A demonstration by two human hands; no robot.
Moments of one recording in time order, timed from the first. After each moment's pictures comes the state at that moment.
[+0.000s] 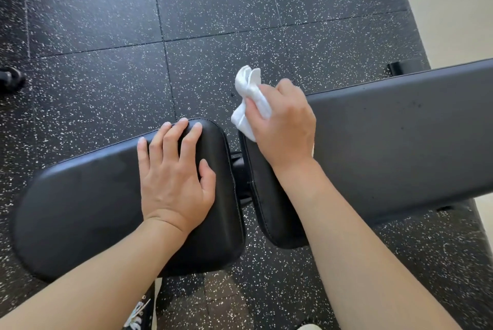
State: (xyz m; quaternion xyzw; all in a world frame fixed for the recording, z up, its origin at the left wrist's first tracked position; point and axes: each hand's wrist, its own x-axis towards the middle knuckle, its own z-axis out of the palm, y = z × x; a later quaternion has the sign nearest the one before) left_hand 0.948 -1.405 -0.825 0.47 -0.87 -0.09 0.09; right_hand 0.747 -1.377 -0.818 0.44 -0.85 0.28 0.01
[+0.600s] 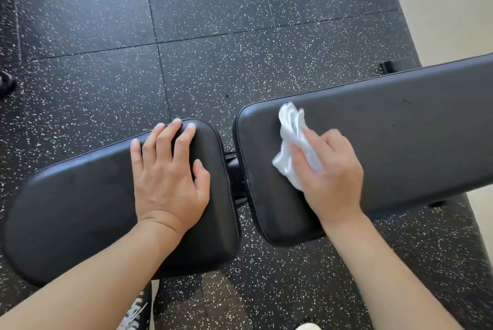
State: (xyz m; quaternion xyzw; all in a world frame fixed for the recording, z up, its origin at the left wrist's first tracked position) left_hand 0.949 -1.405 -0.826 0.47 -0.87 -0.09 0.09; right_hand 0.728 -1.261 -0.830 0.44 -0.85 0.29 0.05
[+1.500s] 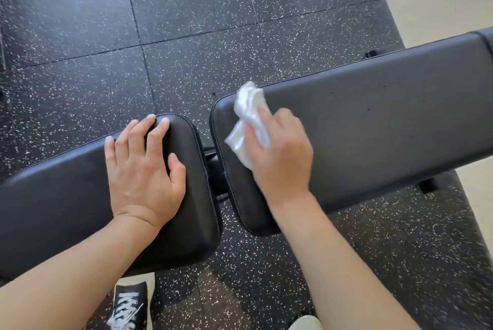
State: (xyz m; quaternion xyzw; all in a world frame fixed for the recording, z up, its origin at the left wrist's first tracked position) left_hand 0.948 -1.404 -0.828 0.46 -0.88 -0.08 0.10; right_hand 0.755 -1.298 -0.829 0.40 -0.87 0.28 0.06
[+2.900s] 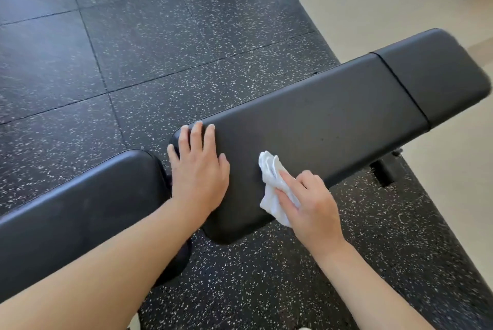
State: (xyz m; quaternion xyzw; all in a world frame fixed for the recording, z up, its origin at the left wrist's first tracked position) left_hand 0.818 -1.350 -0.801 0.38 -0.91 -0.16 0.00; right_hand 0.716 -1.131 -0.818 0.41 -0.88 0.22 0.00
